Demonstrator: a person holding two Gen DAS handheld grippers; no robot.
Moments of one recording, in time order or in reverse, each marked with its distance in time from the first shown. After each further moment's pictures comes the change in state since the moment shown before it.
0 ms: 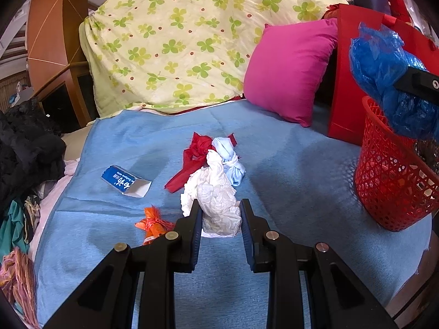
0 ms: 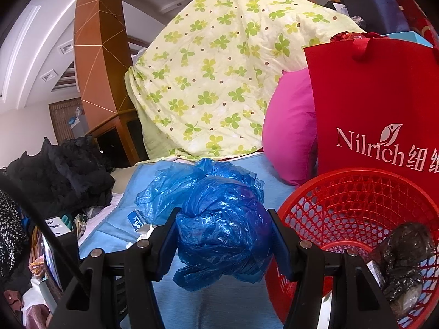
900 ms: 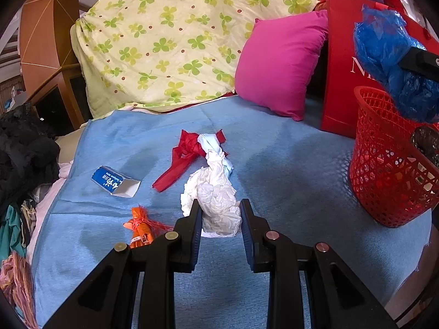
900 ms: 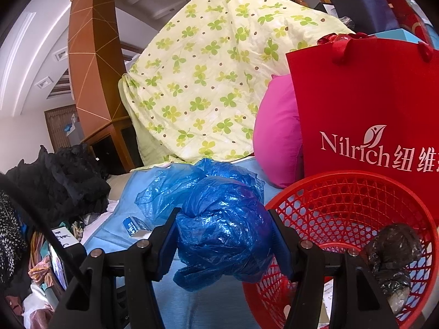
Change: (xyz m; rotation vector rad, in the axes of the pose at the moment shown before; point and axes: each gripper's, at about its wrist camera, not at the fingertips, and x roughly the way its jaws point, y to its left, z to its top) left arm 0.009 -0.008 0.000 0.033 0.015 -0.021; right arm -0.014 -0.014 0.002 0.033 -0.028 -0.029
